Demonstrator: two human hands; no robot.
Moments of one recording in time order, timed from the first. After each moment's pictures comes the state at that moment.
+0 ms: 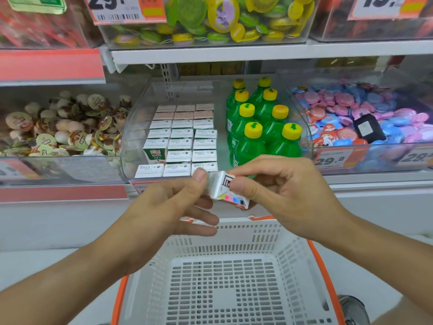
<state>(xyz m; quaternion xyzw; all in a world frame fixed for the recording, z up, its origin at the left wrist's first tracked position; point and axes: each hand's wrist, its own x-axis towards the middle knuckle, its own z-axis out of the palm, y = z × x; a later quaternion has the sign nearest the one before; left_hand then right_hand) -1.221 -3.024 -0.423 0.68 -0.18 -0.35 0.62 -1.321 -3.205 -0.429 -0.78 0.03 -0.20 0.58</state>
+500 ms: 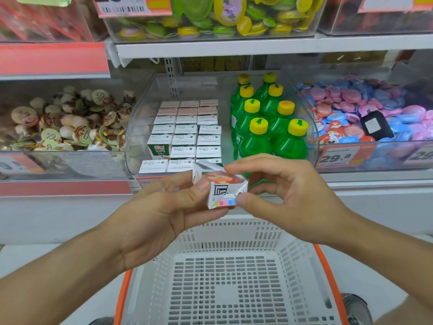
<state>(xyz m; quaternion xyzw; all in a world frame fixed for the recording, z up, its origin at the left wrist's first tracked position) -1.212 -3.020 -0.422 0.51 -0.17 -0.49 0.69 -1.323 -3.207 -0.435 -0.80 -0.01 -0.16 0.58</state>
